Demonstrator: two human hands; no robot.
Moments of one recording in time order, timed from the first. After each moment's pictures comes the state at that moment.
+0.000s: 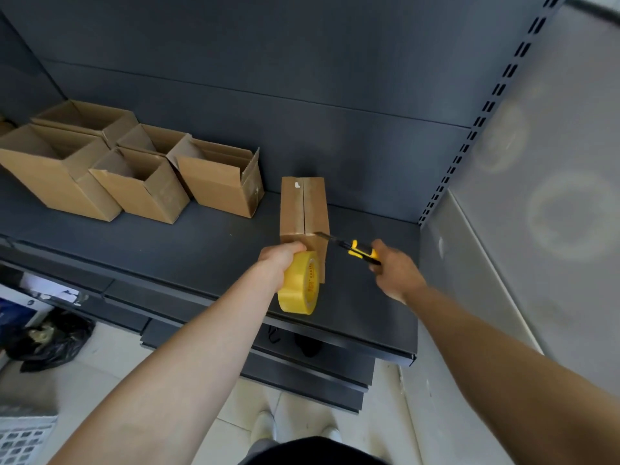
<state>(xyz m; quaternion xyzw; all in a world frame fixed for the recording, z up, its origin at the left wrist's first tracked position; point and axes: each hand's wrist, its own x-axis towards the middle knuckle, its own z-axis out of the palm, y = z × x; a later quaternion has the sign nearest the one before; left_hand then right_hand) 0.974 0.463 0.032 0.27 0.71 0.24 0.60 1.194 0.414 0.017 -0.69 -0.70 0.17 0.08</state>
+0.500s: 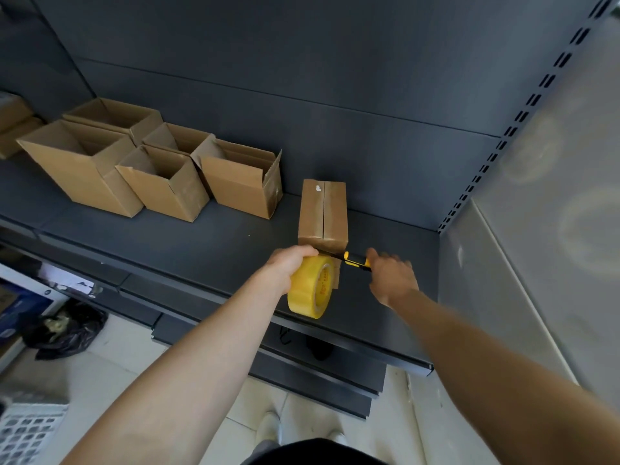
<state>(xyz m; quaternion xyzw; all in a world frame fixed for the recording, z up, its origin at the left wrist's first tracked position) 0.950 0.466 0.031 0.27 0.68 0.24 0.64 1.148 0.429 0.005 -0.71 -0.70 0.08 -0.06</state>
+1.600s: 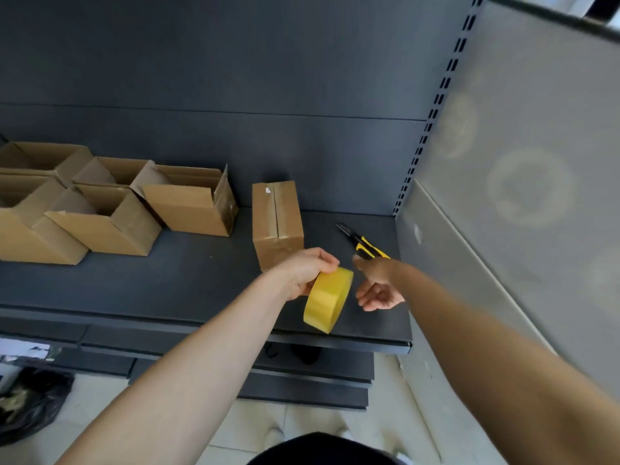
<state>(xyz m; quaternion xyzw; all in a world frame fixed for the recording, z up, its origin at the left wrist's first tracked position) 1.016 0.450 0.054 0.50 0.53 0.09 0.68 1.177 0.416 0.038 -0.77 -0.20 0.60 0.07</state>
